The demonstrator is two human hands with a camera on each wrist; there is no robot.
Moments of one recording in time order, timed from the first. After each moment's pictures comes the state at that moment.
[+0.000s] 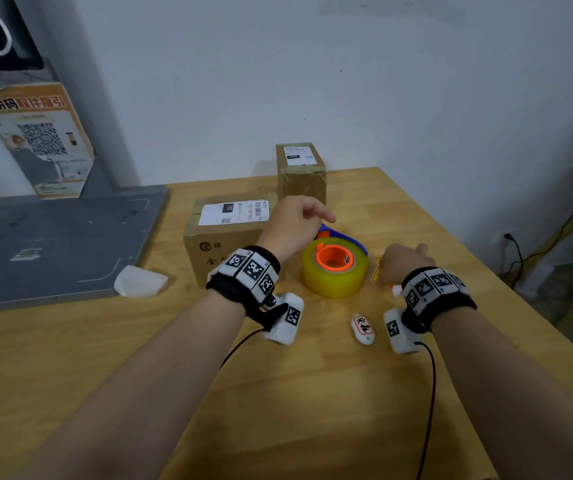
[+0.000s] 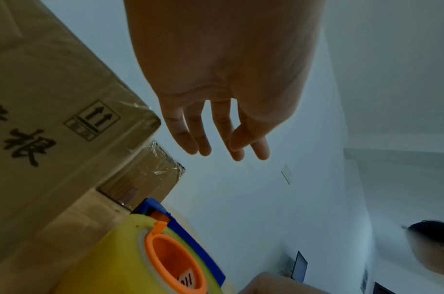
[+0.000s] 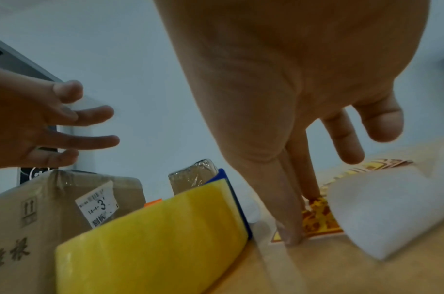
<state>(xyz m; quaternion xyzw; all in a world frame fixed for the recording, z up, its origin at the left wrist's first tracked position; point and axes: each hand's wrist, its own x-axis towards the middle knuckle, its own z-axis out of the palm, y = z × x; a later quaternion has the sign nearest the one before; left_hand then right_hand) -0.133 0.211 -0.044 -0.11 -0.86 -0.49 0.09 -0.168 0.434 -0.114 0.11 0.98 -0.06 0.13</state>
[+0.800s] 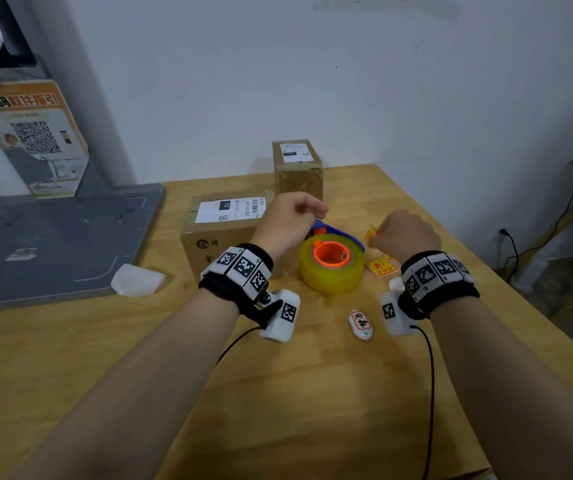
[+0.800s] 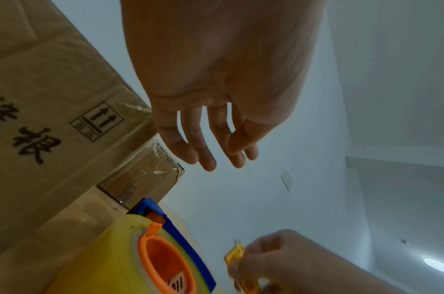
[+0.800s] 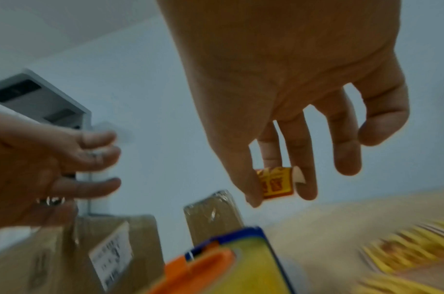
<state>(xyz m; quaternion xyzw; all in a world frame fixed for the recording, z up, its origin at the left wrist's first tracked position) -0.128 0.207 -0.040 -0.11 -0.84 -0.52 0.07 -0.159 0.422 -0.072 0.13 0.97 -0.18 -0.04</state>
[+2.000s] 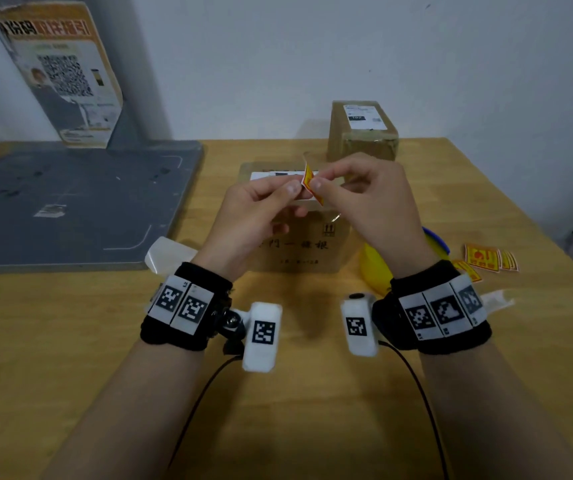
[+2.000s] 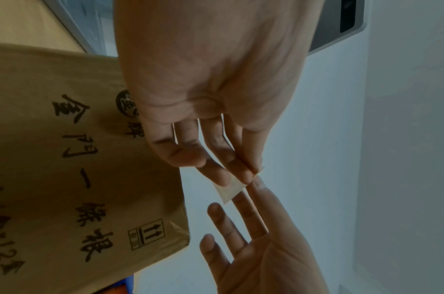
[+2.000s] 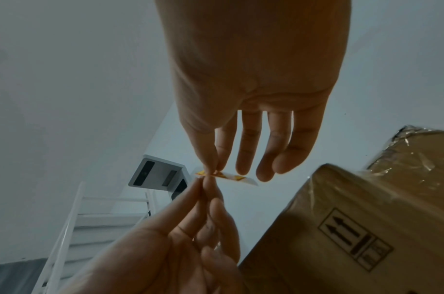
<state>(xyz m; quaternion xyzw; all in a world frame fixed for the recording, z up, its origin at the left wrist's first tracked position) -0.110 0.082 -0.064 -0.03 -0.66 -0.75 0.07 -0.148 0.254 -0.046 -0.21 0.78 -0.57 -0.16</state>
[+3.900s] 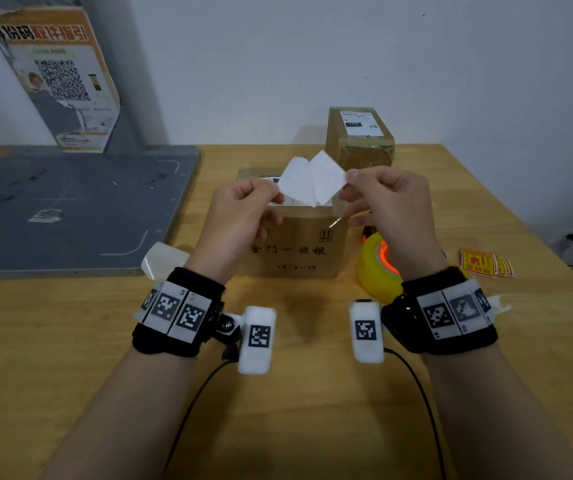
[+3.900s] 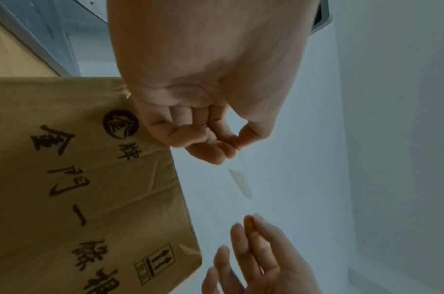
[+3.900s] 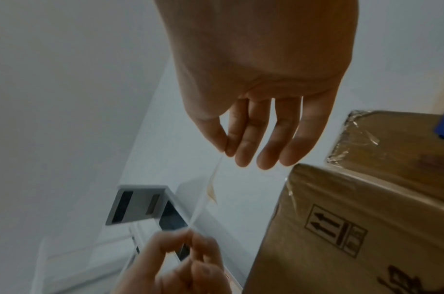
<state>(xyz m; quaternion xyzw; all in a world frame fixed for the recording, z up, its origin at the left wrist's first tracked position) -0.108 0.078 -0.051 0.06 -0.71 -0.68 0.14 -0.149 0.273 -0.046 -0.08 0.72 -0.68 -0.10</state>
